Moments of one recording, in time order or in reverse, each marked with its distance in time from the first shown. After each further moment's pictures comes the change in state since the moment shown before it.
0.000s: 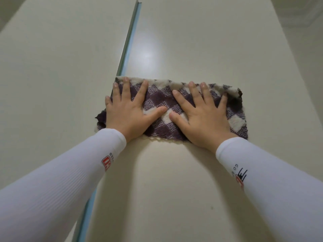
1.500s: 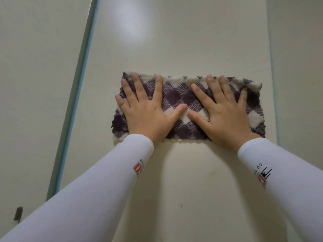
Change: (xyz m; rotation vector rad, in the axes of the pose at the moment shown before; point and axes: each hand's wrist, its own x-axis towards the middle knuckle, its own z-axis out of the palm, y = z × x) left_hand -0.098 0.118 0.024 -0.065 -0.031 -0.097; right_hand -0.103 0.092 -0.013 -0.021 -0.050 0.003
